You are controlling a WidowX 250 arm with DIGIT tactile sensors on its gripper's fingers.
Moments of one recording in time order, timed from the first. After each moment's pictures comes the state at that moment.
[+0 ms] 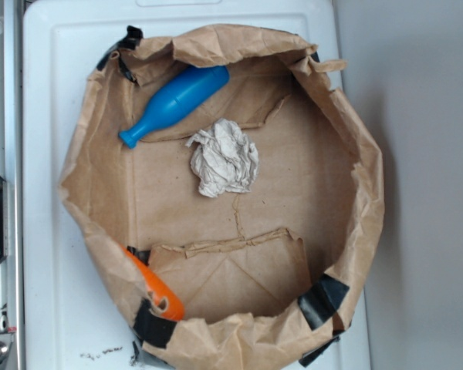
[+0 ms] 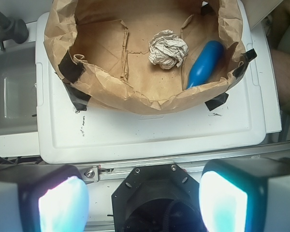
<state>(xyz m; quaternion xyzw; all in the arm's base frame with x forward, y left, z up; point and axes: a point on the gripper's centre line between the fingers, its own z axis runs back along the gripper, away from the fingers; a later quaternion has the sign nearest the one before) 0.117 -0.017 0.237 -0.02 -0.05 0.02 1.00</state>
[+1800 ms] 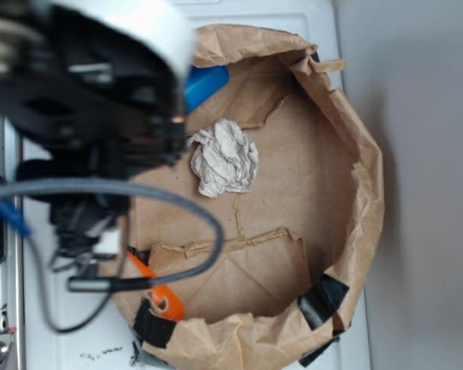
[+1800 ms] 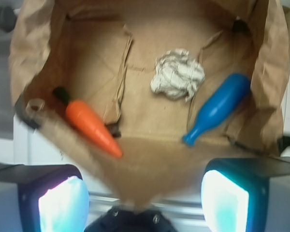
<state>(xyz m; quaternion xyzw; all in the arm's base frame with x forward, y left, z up) 0.209 0.005 0.184 -0.03 0.02 -0.06 1.00</state>
